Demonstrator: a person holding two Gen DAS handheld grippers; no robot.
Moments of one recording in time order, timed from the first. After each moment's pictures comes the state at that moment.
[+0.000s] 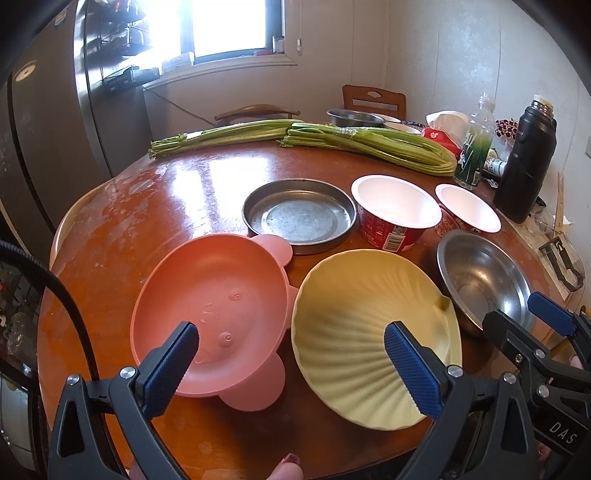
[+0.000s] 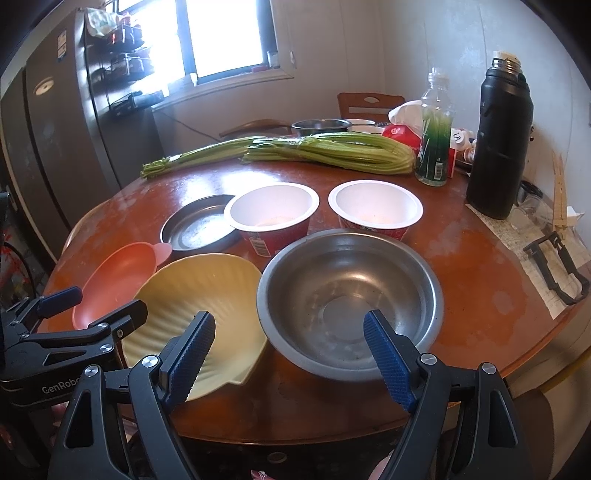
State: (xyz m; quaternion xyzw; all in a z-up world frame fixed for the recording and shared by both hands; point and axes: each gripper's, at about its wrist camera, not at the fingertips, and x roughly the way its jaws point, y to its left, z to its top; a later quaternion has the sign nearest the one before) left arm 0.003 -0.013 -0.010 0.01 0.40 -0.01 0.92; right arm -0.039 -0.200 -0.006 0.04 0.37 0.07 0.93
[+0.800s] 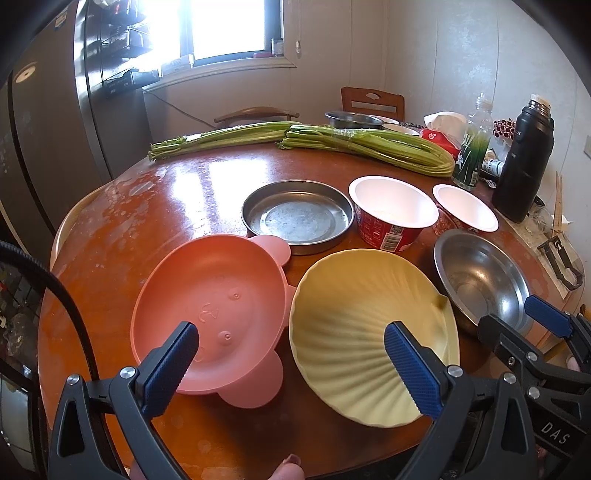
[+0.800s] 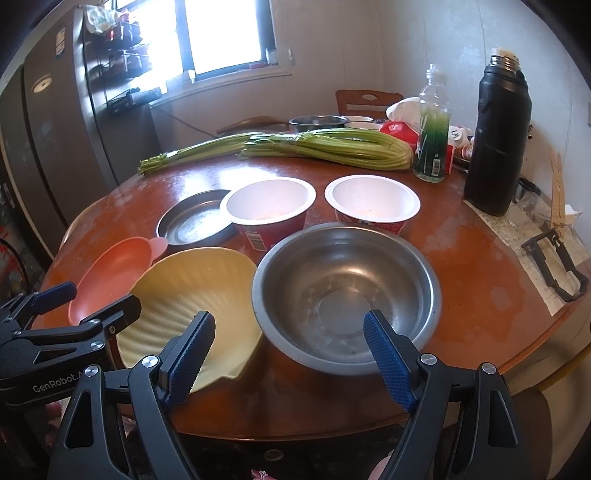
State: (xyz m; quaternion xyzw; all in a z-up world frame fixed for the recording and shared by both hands) left arm 0.000 -0.014 -0.010 0.01 0.40 -0.01 0.92; right arm -0.040 -0.199 -0.011 0.03 0.38 0.07 0.92
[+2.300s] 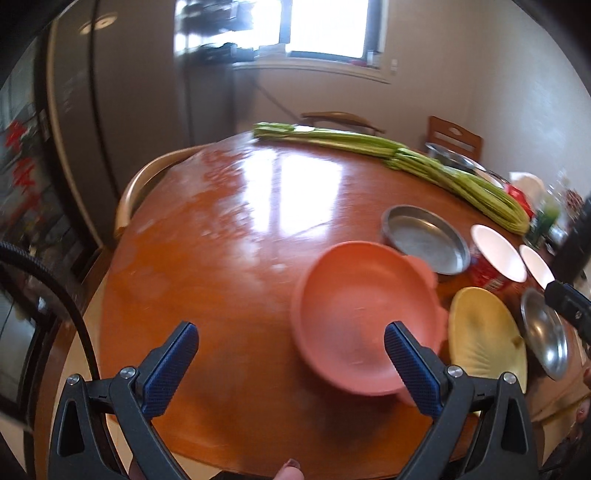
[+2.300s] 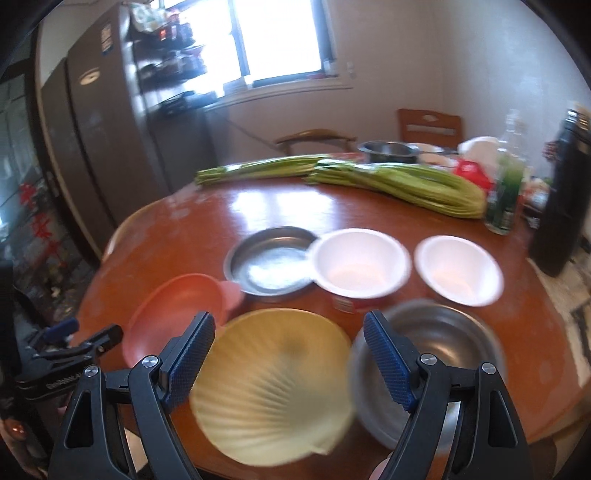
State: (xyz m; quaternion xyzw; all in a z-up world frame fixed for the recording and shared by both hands) left arm -0.017 0.117 -0.006 -0.09 0.39 0.12 0.91; right arm 0.011 -0.133 0.031 0.02 0.36 0.20 0.91
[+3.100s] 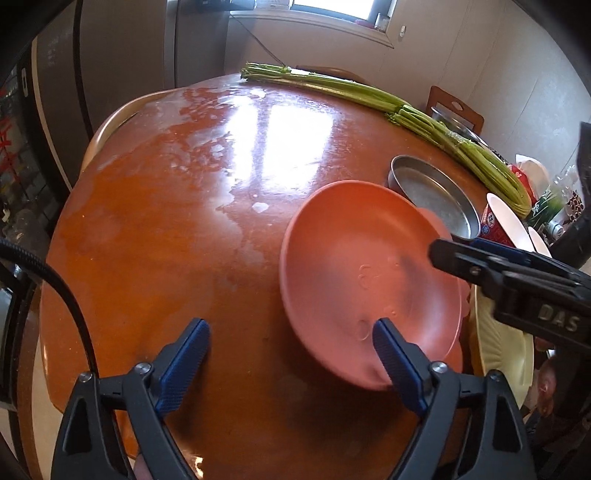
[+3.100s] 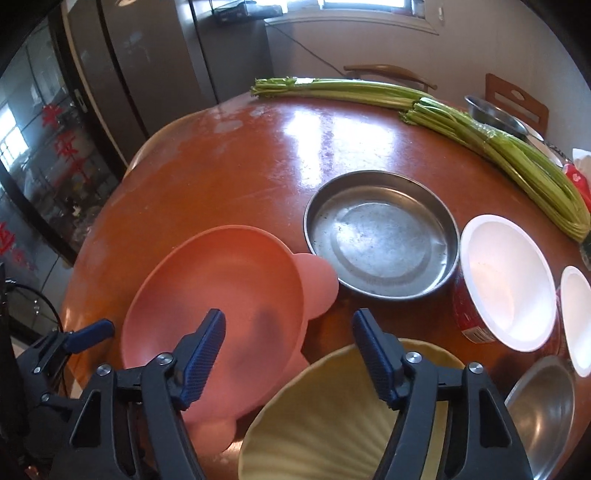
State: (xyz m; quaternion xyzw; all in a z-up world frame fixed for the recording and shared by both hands) left arm 0.010 0.116 -0.054 -0.13 0.47 0.07 0.87; right arm 0.084 -0.035 -0.029 -0.07 0.48 0.27 0.83
